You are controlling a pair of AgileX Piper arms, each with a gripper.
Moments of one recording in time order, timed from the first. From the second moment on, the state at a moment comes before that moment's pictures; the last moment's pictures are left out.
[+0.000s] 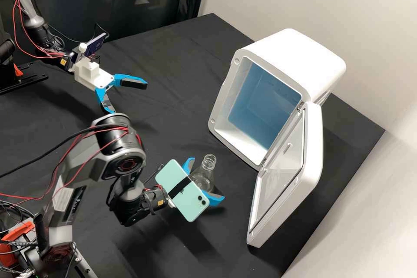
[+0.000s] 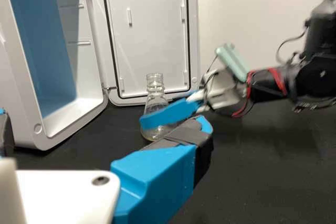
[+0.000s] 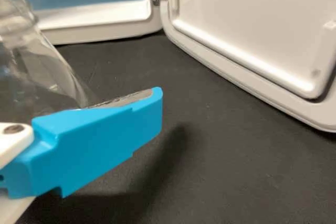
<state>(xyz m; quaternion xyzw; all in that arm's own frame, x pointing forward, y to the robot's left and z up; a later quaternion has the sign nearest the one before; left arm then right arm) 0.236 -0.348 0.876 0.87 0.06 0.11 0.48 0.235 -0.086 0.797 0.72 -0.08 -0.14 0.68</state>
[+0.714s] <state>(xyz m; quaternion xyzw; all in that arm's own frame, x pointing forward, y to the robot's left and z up) 0.234 -0.354 0.881 0.88 0.05 0.11 0.46 0.189 -0.058 0.832 0.78 -0.04 -0.07 0.63</state>
